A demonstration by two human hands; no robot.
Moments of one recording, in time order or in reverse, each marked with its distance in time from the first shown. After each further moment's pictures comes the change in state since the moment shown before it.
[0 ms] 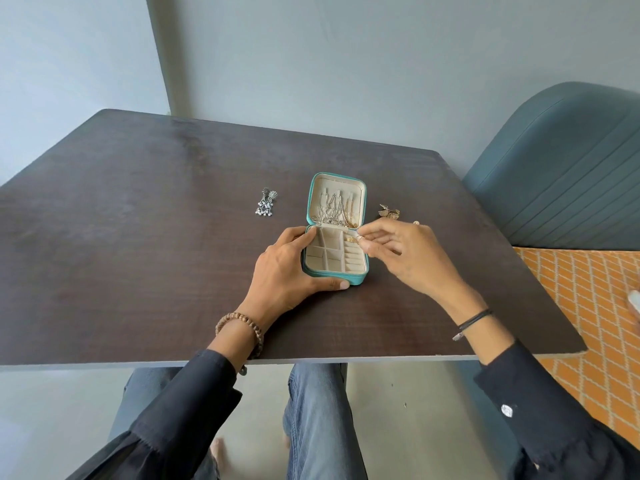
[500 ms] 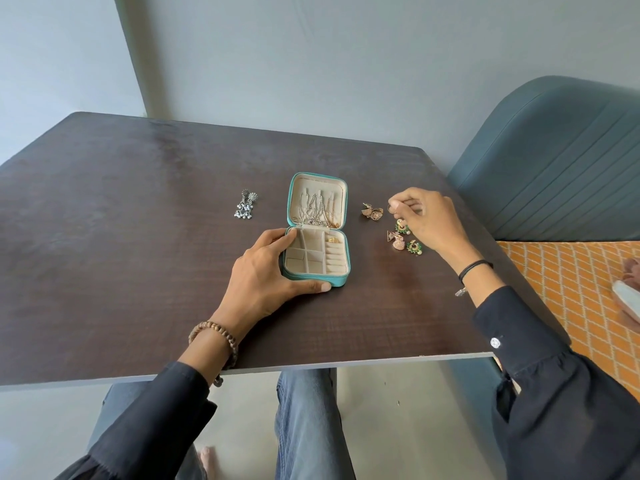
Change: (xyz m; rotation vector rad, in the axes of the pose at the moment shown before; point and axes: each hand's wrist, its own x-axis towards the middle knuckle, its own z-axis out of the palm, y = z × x) left_hand 0.001 -0.001 0.000 -0.001 -0.011 -0.007; right_hand 0.050 0.075 -0.047 -0.113 0.222 0.169
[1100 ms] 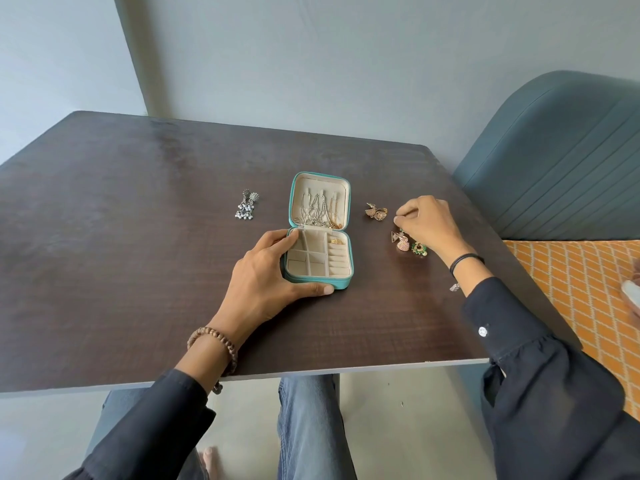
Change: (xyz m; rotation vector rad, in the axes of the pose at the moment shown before) left_hand 0.001 0.000 0.000 -0.008 0.003 -0.003; right_hand 0.018 0.014 0.018 -0.193 -0.032 0.169
